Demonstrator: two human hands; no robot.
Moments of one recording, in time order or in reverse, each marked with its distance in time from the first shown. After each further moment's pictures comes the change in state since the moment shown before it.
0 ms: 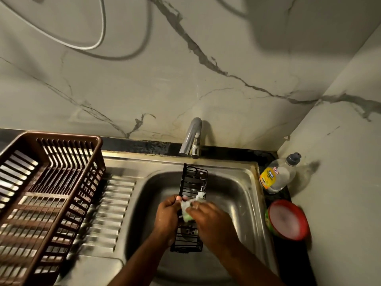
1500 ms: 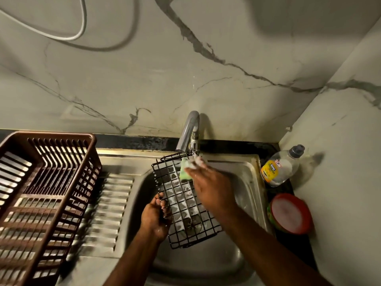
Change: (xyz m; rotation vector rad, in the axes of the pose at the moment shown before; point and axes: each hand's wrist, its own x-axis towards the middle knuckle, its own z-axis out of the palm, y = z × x) left_hand 0.037 -0.006 -0.033 -0.490 0.073 -0.229; right_hand 0.075 0.015 -0.028 0.023 0.156 0.100
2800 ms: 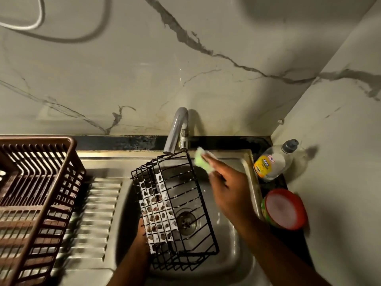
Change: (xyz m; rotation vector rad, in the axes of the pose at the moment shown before) left_hand -0.025 -0.016 -0.006 0.235 0.233 -0.082; right_hand -0.022 0.015 -0.045 0.521 0.203 0.305
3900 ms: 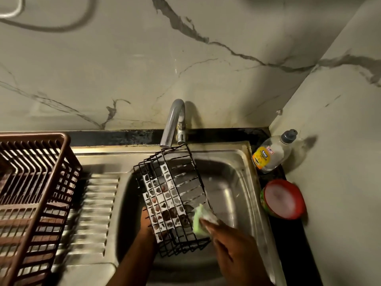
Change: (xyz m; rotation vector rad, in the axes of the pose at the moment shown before) left_hand 0.038 -0.009 0.005 -0.209 -0.111 -0.055; right_hand -0.124 0.003 -0.018 -0.064 -0.182 0.060
